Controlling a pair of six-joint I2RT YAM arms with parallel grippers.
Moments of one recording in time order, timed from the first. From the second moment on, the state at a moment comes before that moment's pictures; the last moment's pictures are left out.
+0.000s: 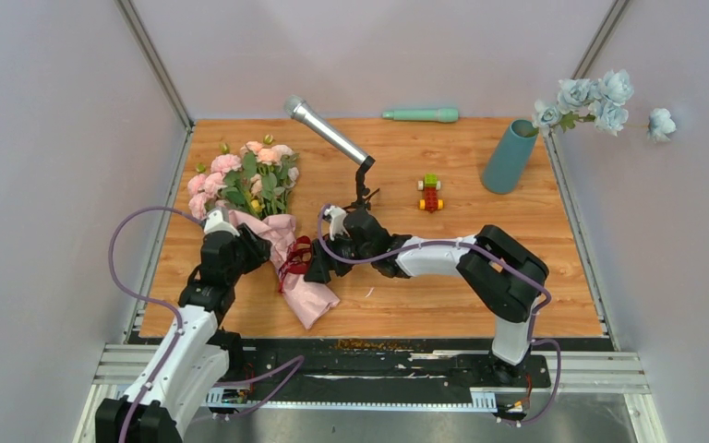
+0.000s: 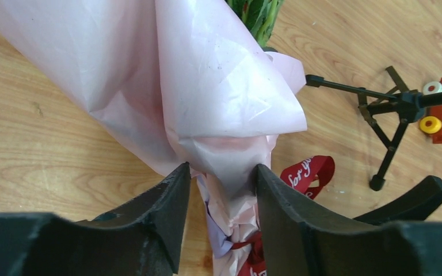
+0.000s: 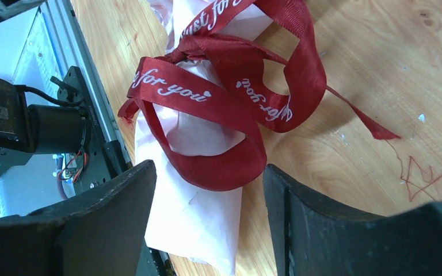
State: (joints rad) left arm -0.14 0.70 0.34 -0.15 -0.04 -0.63; right arm 0.93 1.85 1.01 0.30 -0.41 0.50
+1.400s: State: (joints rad) left arm -0.14 0.57 0.56 -0.37 -0.14 -0.43; right arm 1.11 1.99 1.35 0.22 -0.42 0.39
